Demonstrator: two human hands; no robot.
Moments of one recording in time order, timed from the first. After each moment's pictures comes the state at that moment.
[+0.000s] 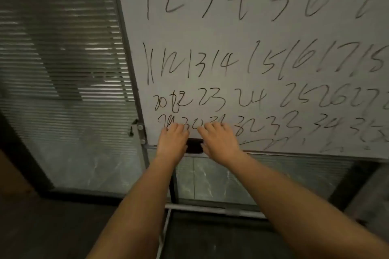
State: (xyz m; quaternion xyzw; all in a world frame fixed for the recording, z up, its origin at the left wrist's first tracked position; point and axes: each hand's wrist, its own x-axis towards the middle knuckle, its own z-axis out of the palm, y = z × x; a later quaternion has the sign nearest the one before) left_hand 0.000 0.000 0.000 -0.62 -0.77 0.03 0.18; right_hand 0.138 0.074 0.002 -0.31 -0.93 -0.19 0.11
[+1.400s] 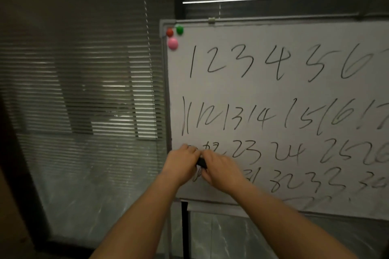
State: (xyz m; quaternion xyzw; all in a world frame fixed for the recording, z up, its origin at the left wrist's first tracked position) left_hand -0.090 -0.004 0.086 -0.64 -0.74 -0.02 0.21; right_hand 0.033 0.068 0.066 -0.24 -0.94 -0.09 0.22
